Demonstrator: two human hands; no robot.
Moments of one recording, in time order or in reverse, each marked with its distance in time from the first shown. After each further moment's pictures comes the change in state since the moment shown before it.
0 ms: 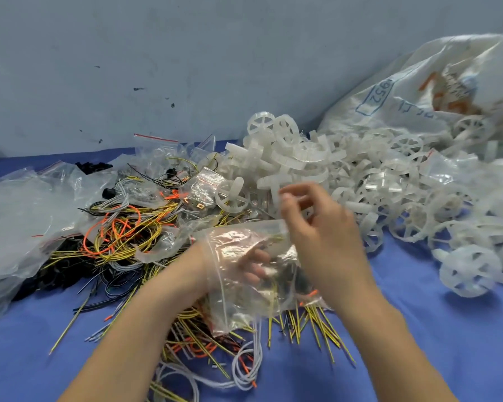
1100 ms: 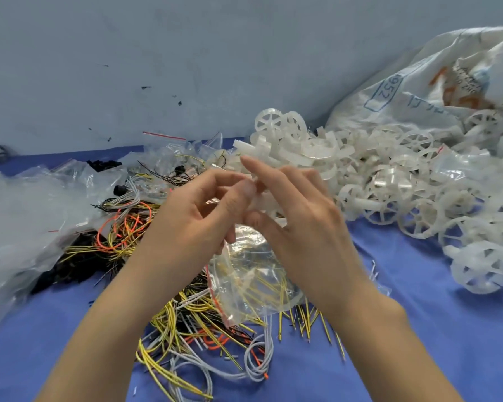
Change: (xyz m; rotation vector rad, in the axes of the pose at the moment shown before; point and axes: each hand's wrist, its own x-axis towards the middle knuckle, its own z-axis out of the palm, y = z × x) left_hand -0.031 0.032 -0.013 0.223 0.264 0.567; right_hand -0.008 -0.035 0.007 -0.141 0.028 -0.551
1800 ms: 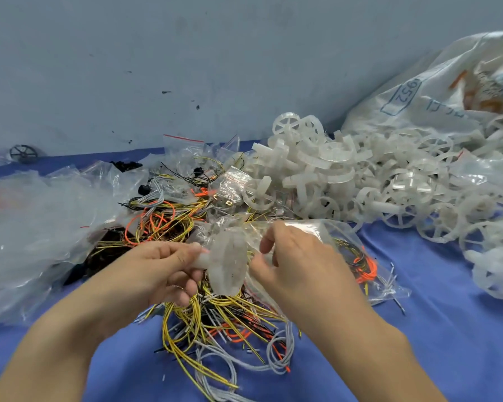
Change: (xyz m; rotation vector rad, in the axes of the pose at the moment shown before) left_hand -0.043 -0.053 -0.068 -0.314 -0.151 -0.689; right_hand -0.022 -0.031 0.017 -0.198 -0.512 0.402
